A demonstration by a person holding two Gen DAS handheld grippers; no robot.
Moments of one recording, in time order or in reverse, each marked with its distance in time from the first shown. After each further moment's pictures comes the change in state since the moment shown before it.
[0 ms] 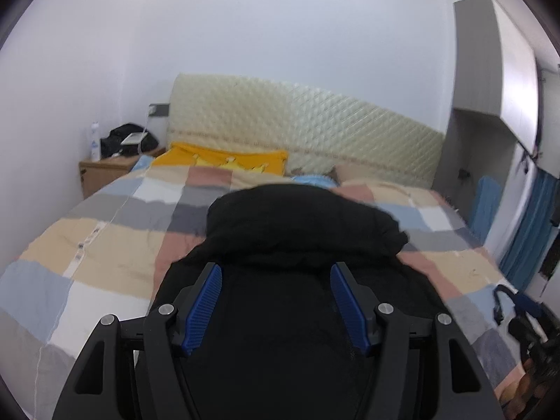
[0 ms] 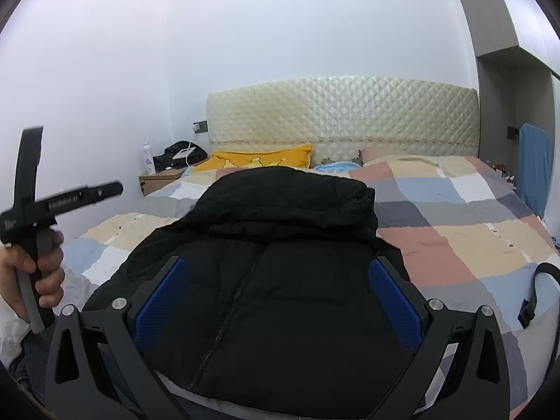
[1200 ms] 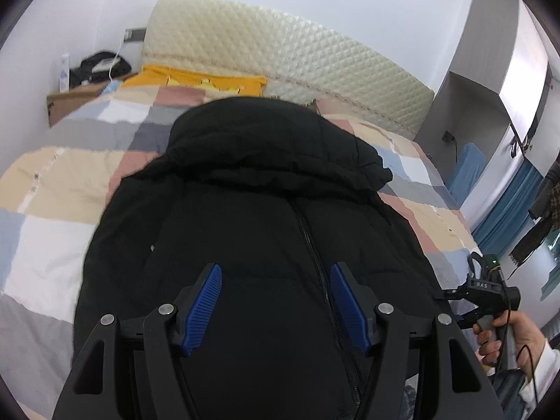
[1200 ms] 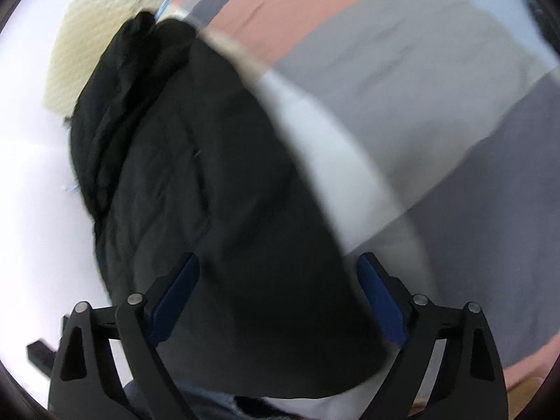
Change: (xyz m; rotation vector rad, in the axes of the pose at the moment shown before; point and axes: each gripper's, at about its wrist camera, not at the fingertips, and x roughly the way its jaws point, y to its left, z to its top) left arm 0.052 -0.007 -0.041 -0.079 0.303 -0.150; right arm 0.116 -0.195 -0.110 0.853 0.796 0.042
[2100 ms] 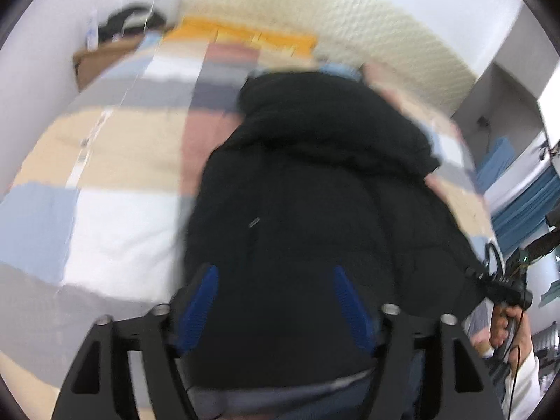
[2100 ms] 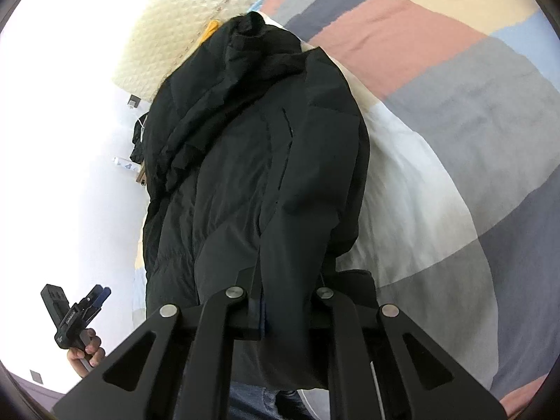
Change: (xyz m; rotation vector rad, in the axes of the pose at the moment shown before) left arm -0.037 0.119 0.042 -0.094 0.300 0.100; right arm -0.026 0.046 -0.016 -0.164 -0.124 0.161
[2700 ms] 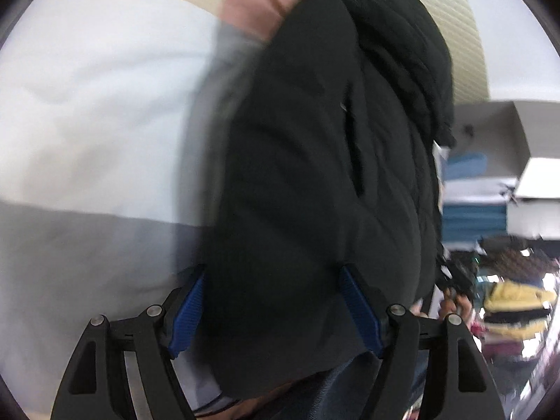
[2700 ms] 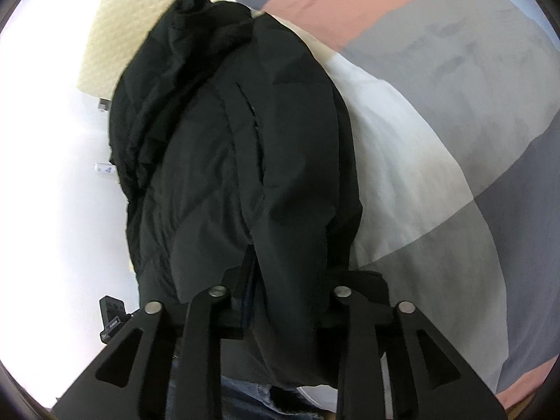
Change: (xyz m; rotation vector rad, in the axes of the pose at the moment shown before) left arm 0.114 0.101 -0.038 -0.268 0.389 -0.386; right arm 0.023 -0.028 0.000 0.139 0.110 -0.056
